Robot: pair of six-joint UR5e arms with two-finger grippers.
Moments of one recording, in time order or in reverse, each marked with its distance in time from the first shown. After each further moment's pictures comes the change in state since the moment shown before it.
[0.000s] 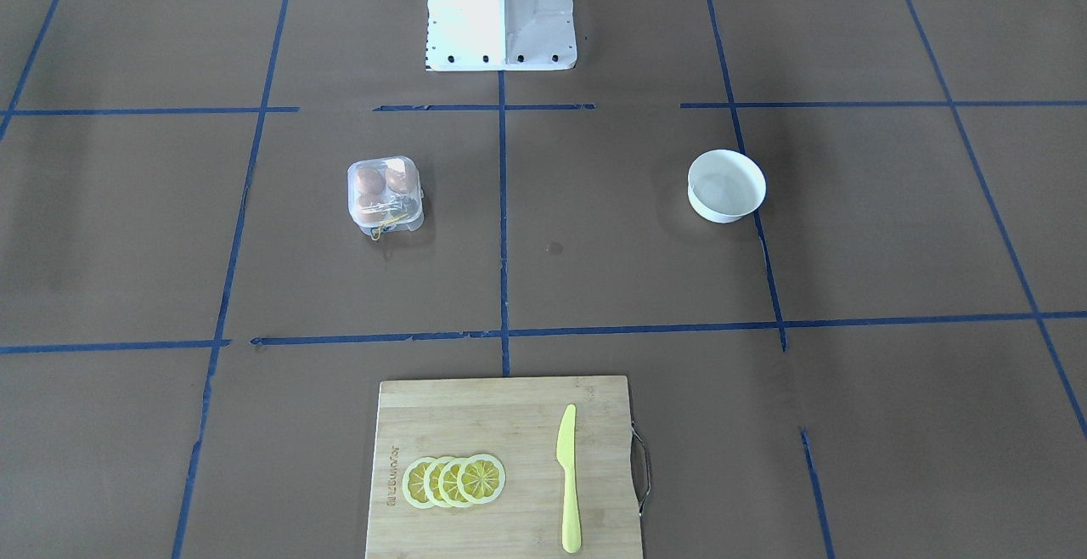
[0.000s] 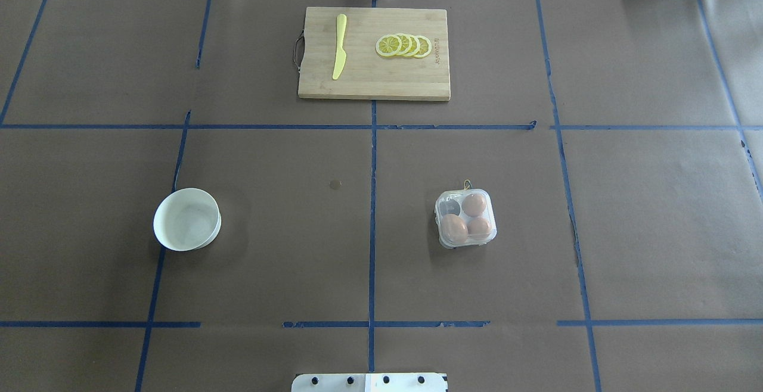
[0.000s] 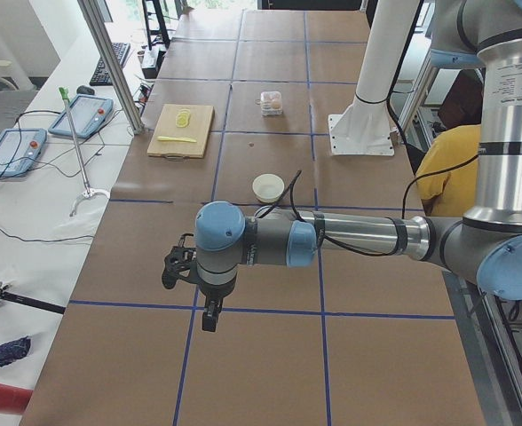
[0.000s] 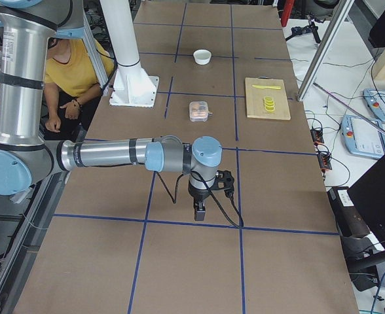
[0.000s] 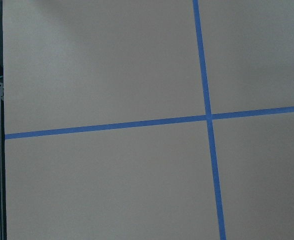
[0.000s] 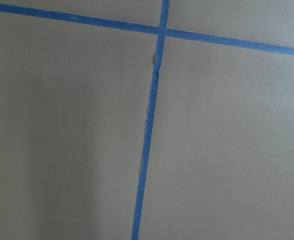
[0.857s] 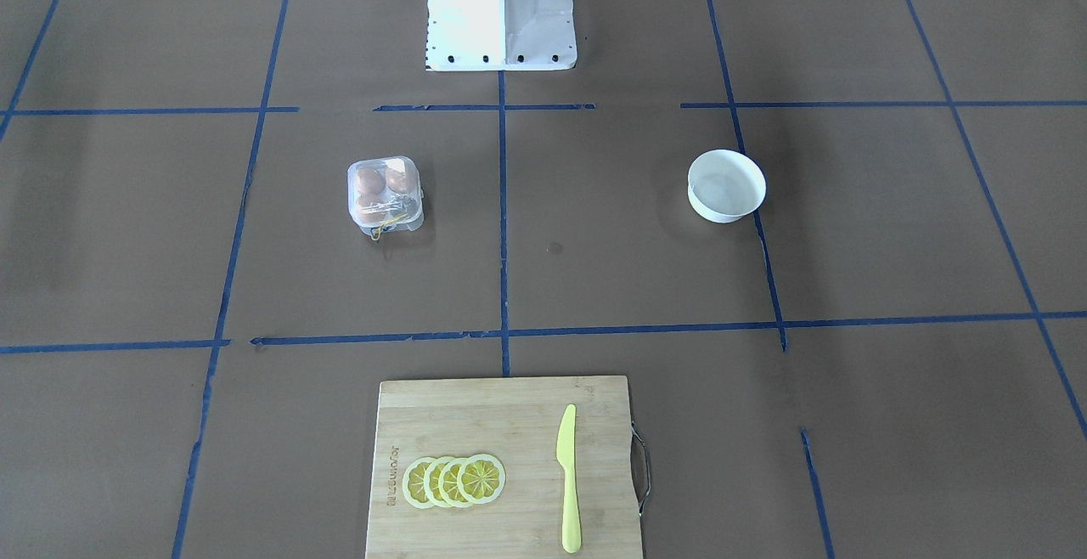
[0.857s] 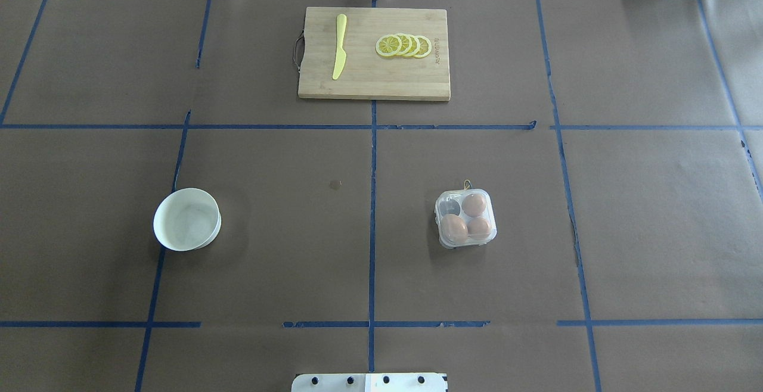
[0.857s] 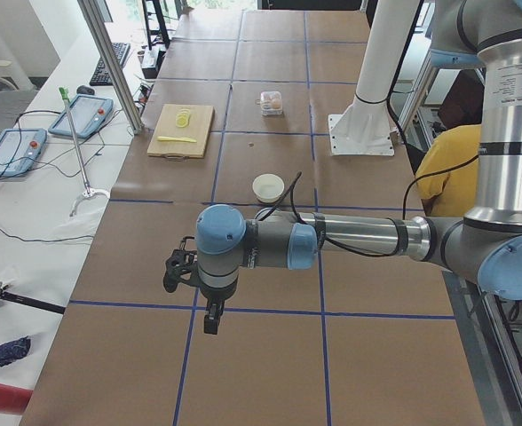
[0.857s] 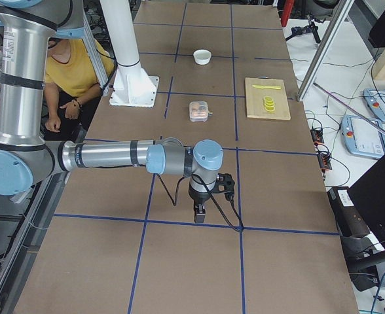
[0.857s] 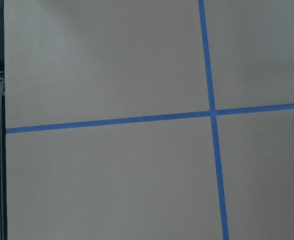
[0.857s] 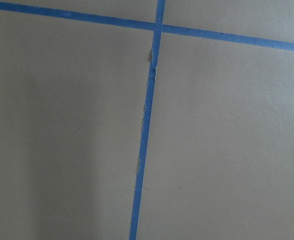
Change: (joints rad) left arm 0.000 0.003 0.005 -0.001 0.002 -0.002; right arm 0.000 0.006 -0.023 0.001 0.003 -0.001
